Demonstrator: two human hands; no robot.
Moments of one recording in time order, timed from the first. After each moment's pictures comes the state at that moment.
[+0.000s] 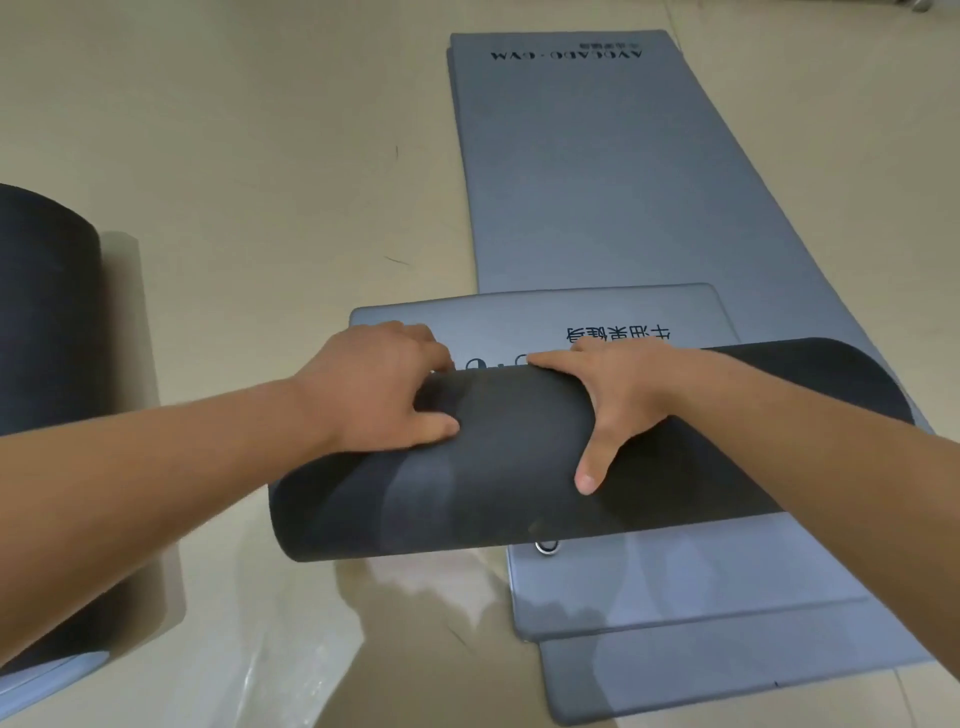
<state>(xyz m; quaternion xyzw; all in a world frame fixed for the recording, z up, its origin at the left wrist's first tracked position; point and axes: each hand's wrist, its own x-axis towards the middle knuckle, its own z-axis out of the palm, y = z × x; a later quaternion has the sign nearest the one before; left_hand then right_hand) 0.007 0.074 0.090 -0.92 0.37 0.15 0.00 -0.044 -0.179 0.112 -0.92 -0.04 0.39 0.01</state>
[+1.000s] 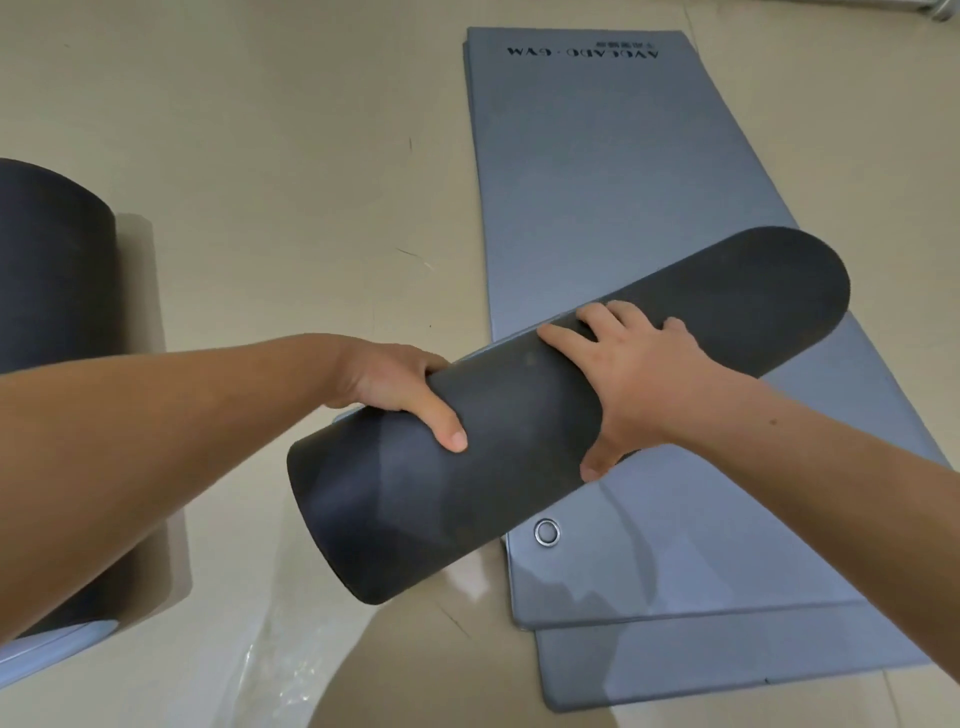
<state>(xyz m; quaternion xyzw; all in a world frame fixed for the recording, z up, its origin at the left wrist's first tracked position) 0.034 0.074 0.068 -0.80 0.18 0.53 -0.22 -0.065 -0.158 0.125 -0.95 -0.05 0.27 -0.14</state>
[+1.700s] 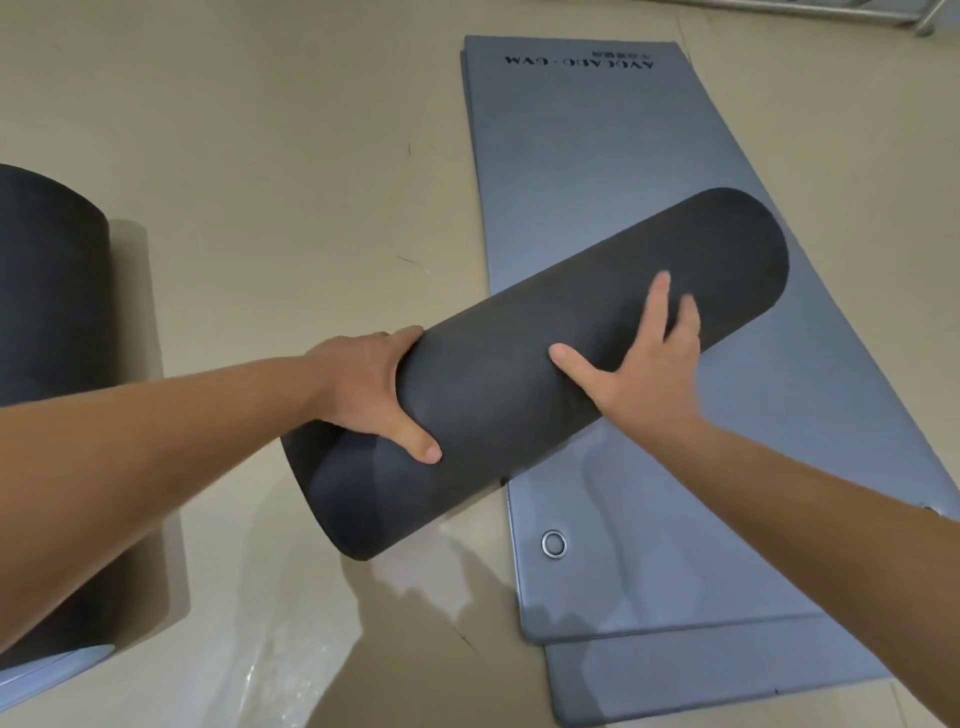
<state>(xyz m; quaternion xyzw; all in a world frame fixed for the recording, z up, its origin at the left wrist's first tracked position) 0.038 0.101 0.072 -0.91 0.23 0.34 -0.09 -0.059 -0.170 0.051 -0.91 0.28 -0.06 0.30</state>
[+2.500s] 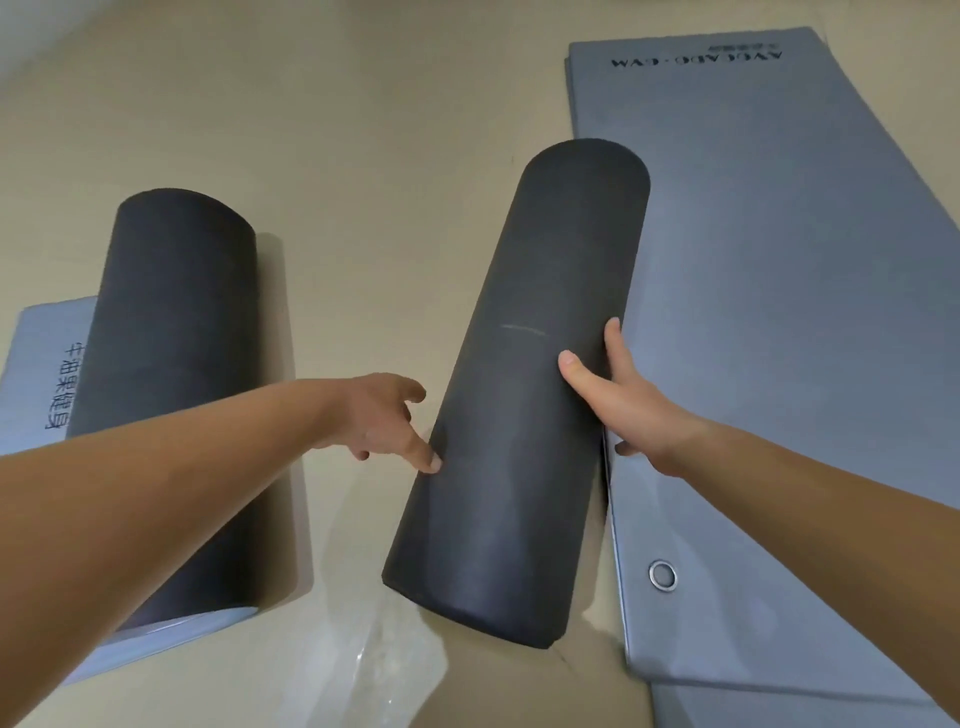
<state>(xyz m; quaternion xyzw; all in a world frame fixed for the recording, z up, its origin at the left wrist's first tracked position) 0.035 0.195 0.065 -0.87 0.01 0.45 -0.18 -0.018 -0.085 0.035 -0.75 0.21 0.25 0.58</state>
